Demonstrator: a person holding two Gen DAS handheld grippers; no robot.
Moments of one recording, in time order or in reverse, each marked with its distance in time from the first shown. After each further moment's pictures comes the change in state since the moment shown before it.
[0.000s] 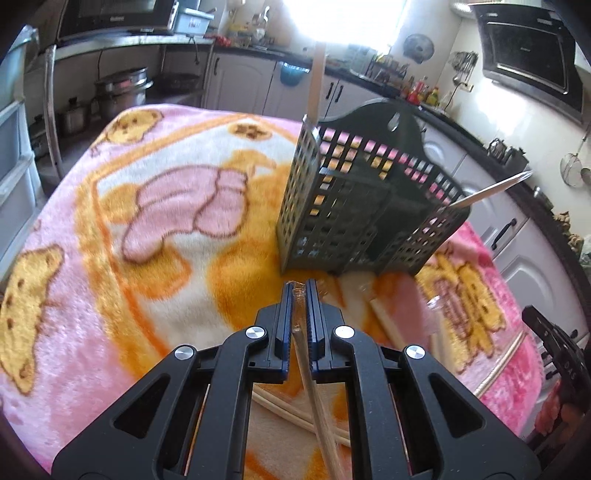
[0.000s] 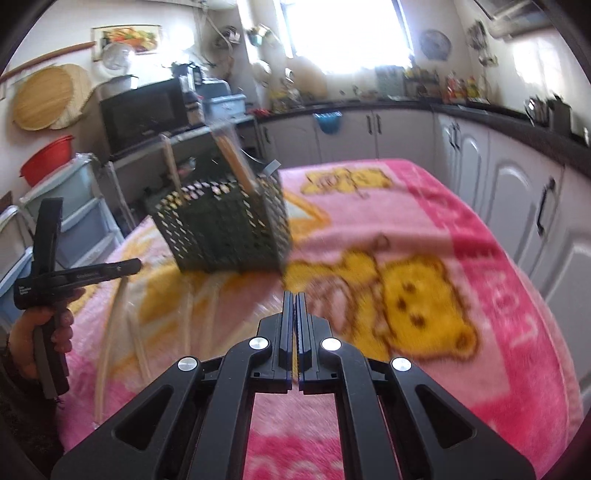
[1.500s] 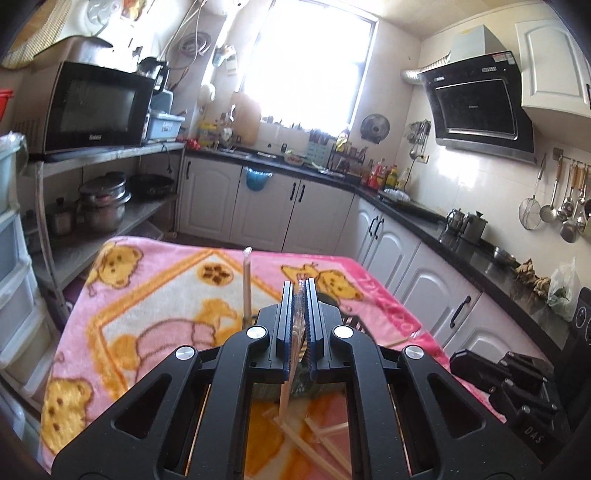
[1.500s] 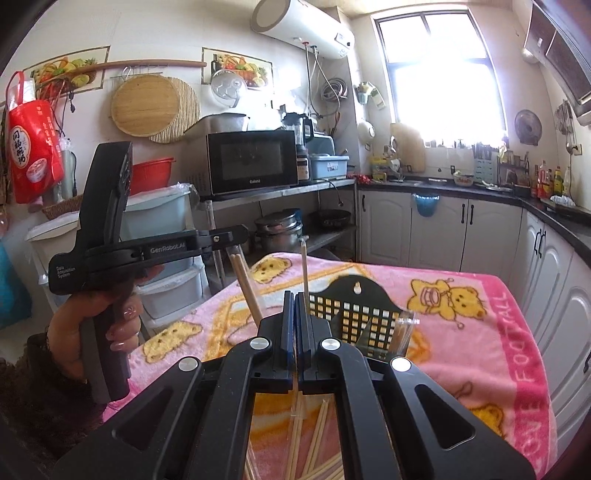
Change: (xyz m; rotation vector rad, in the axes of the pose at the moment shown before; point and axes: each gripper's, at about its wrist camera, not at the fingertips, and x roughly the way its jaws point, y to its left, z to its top) left arm -0.107 -0.051 0.095 0.088 -0.357 -0.088; right arm -0.027 0.091 0.105 -0.231 -0.203 0.277
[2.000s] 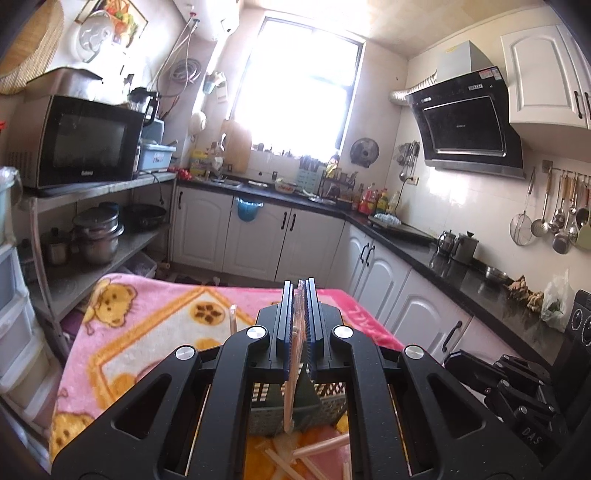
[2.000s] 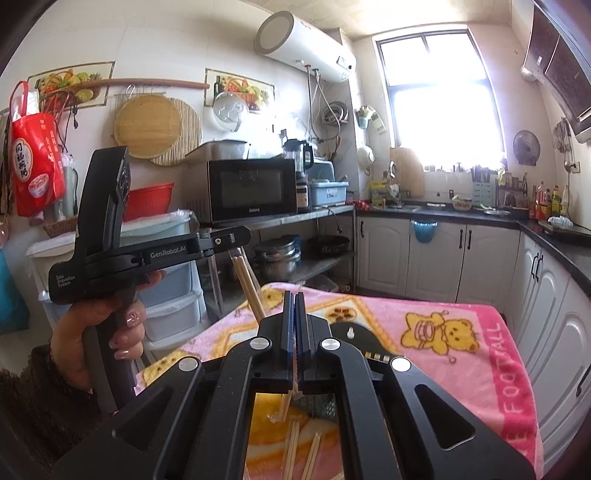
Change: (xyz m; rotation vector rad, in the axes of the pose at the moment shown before) left arm -0.014 -0.014 0.040 0.030 -0.103 -0.024; right arm -0.008 -0.011 0.039 -0.014 -0.097 -0.006
